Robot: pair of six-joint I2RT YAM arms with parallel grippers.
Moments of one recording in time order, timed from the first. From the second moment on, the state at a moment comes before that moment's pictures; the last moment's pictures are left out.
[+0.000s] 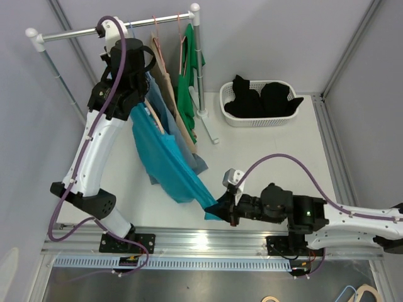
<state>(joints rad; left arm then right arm) -0.45 1.61 2.15 -0.73 -0.99 -0.20 1.46 0.82 0.86 -0.20 0.07 0.21</state>
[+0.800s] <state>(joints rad) -0.60 0.59 1.65 -1.15 -0.22 -0.60 1.06 1.41 1.15 -0.10 -0.14 0.26</state>
